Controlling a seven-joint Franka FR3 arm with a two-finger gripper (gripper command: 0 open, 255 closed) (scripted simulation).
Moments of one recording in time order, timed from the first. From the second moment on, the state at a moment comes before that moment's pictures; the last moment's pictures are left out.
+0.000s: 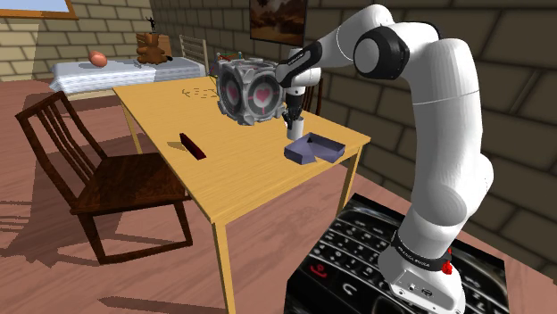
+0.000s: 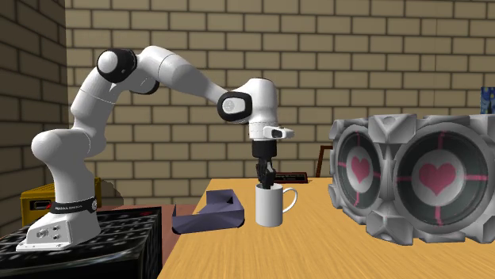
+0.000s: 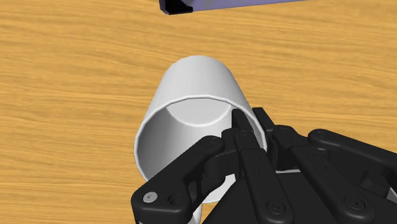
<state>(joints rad) -0.20 0.47 -0.25 -1.64 0.15 2.14 -0.46</state>
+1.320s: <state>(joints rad) -0.20 0.41 -0.26 -1.54 0.13 1.98 -0.44</state>
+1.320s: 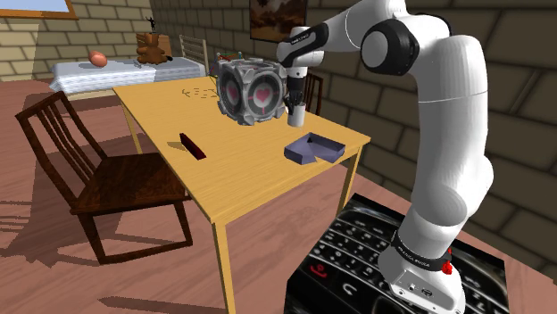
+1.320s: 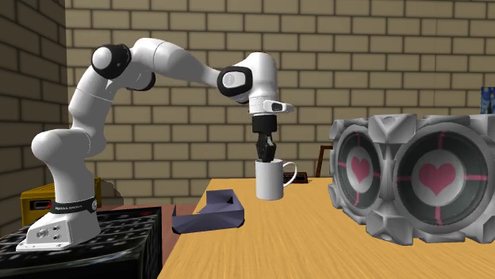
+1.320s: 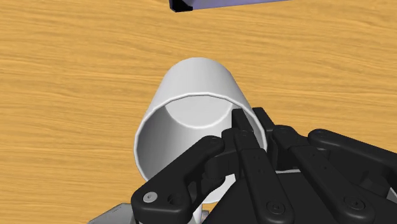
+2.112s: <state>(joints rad) -0.17 0.25 -0.27 -1.63 0.09 1.91 -0.41</state>
